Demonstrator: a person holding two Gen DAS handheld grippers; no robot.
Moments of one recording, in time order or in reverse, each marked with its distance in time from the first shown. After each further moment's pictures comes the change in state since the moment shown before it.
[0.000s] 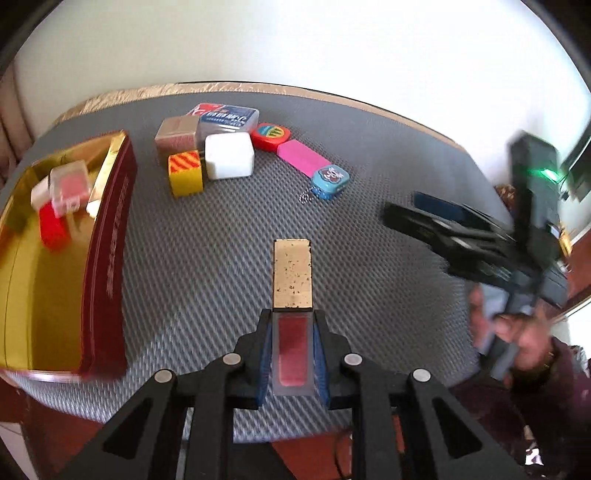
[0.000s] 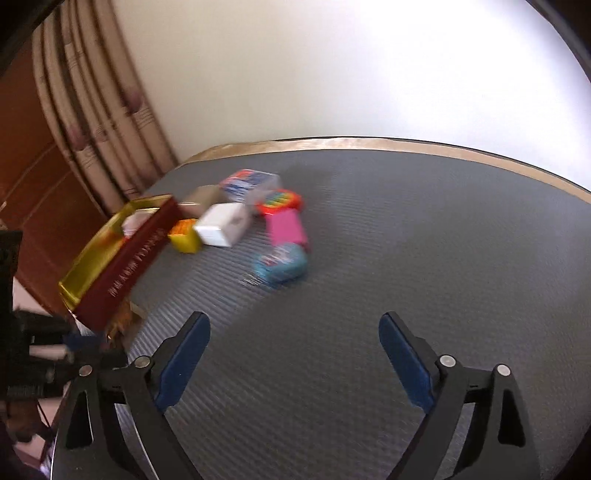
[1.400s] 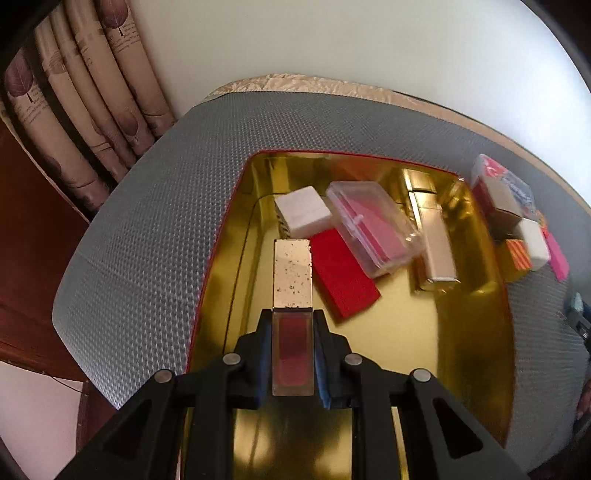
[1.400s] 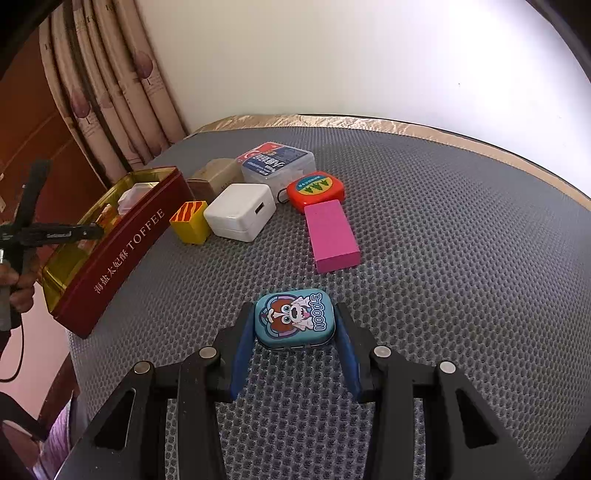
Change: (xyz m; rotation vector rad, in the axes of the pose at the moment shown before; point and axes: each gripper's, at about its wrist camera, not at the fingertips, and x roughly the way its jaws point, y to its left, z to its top) left arm -0.020 0.212 0.046 -0.221 0.006 0.463; right arm 0.048 0.027 0.012 -0.064 0.090 0.000
